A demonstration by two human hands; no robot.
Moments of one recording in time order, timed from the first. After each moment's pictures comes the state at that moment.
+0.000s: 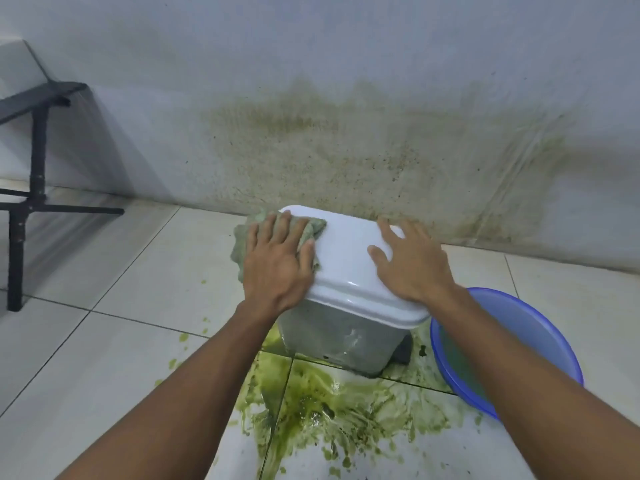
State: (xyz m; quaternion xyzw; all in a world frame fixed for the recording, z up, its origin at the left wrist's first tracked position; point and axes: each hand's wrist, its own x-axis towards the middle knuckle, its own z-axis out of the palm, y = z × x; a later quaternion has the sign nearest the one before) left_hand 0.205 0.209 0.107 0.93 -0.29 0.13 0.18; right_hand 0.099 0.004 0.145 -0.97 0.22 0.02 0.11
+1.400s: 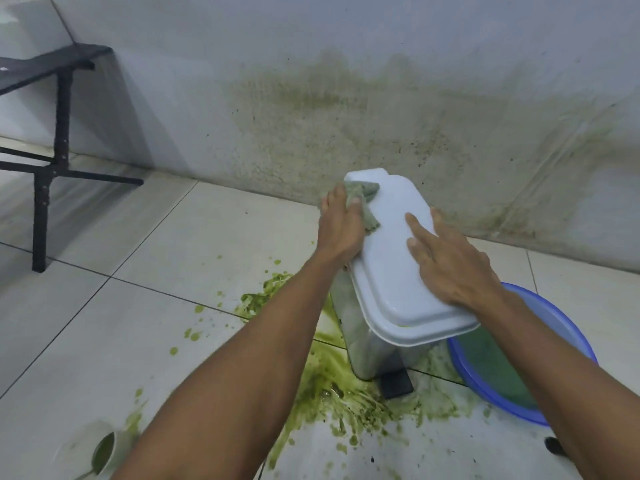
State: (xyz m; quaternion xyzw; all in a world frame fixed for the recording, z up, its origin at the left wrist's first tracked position) left_hand 0.198 0.142 0.130 0.83 -0.14 -0.12 0.53; right_hand 0.074 0.007 0.151 -0.97 0.21 0.05 0.14
